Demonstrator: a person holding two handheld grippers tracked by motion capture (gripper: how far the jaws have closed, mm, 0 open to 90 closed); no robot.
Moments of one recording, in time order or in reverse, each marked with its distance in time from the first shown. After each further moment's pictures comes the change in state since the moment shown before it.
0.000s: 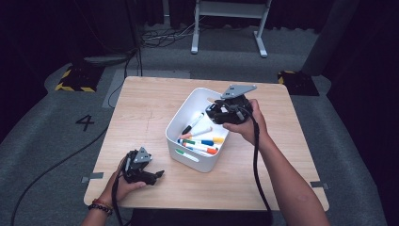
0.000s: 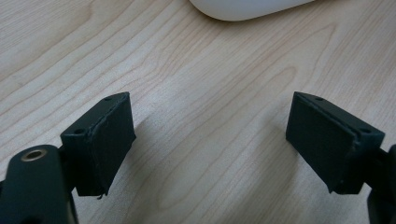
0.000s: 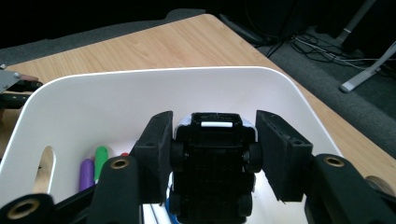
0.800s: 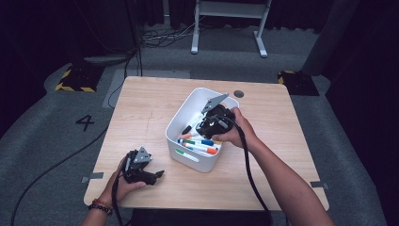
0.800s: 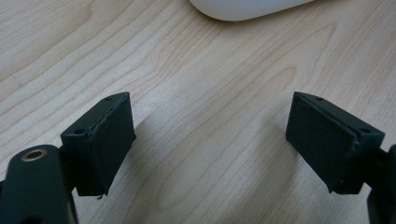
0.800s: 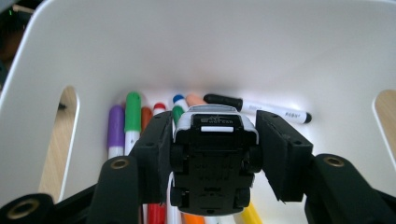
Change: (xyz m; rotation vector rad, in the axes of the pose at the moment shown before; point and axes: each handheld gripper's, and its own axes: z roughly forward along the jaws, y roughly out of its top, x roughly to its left) left arm 0.000 0.000 0.000 -0.001 0.000 0.002; right arm 0.022 -0.011 0.048 0.243 0.151 -0.116
